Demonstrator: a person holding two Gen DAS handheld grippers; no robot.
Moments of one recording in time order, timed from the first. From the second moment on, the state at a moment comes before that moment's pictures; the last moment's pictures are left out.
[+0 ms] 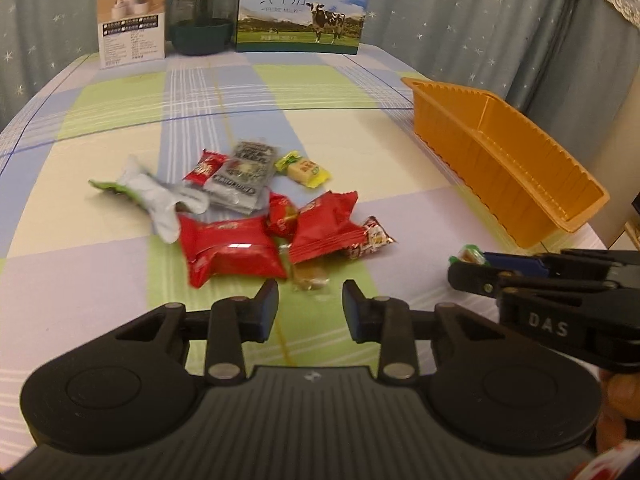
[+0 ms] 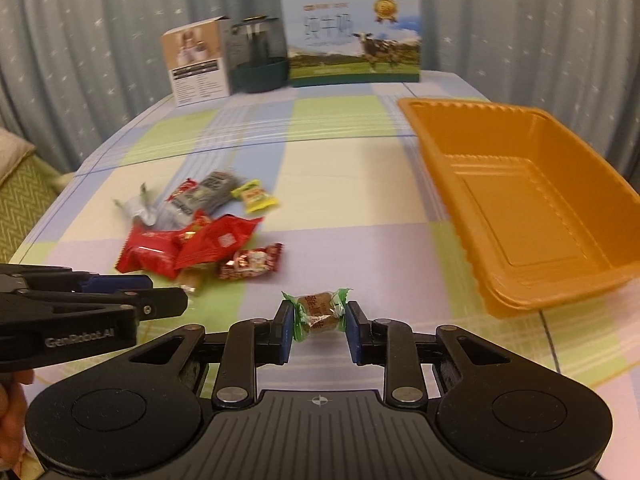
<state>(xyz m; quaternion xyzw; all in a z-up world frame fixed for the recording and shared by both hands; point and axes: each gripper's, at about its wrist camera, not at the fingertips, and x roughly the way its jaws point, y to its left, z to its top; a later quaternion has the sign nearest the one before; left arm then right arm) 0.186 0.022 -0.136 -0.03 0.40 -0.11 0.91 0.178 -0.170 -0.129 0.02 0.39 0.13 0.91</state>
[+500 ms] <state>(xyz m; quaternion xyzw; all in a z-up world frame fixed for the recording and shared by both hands) 0.192 -0.006 -0.147 0.04 0.40 -0.07 0.91 0.174 -0.178 -0.124 0.03 0.38 0.13 0.92</state>
